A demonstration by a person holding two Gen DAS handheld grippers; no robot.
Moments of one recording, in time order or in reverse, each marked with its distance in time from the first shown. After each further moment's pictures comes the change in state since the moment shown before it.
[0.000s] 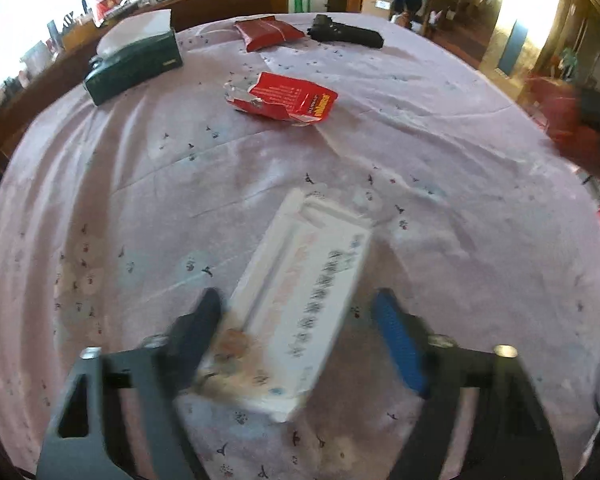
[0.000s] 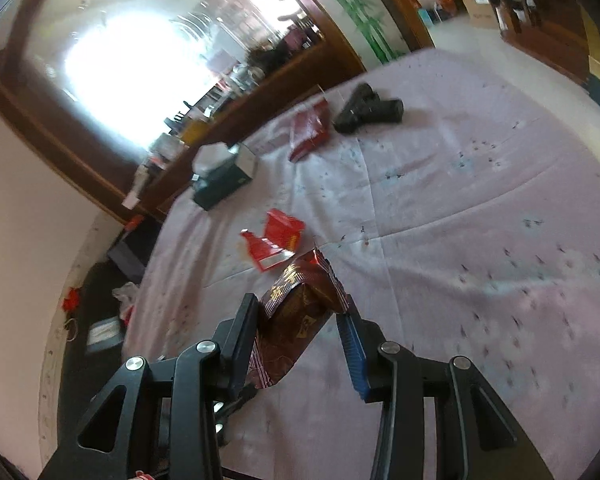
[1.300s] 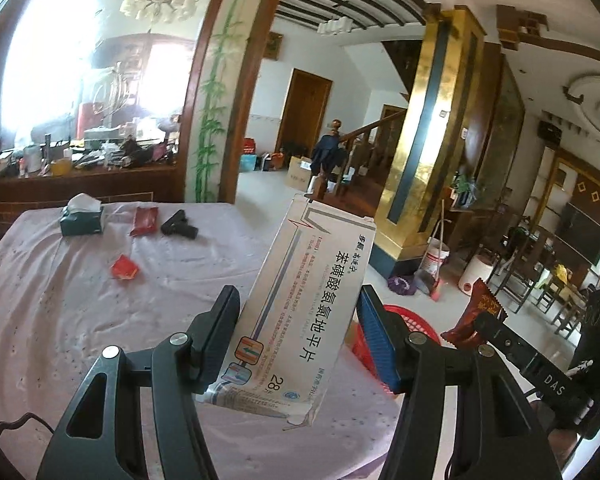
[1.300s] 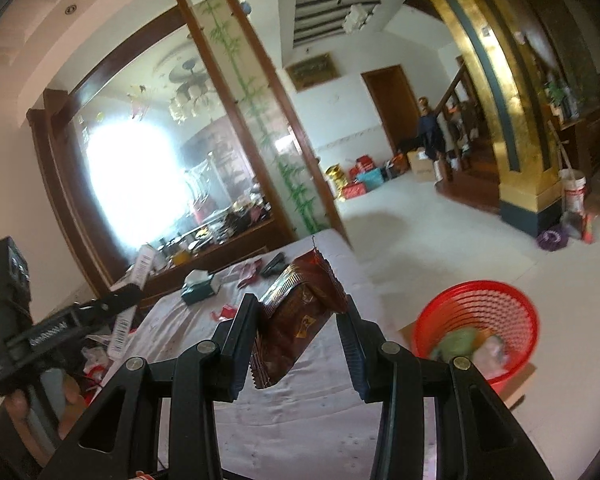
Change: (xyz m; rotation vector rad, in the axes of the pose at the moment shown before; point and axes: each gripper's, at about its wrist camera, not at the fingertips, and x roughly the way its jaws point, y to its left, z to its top) left arm -0.322 -0.261 -0.087 -0.055 -0.622 -0.278; right arm -0.407 -0.027 -0.162 -0.129 -0.582 -0.239
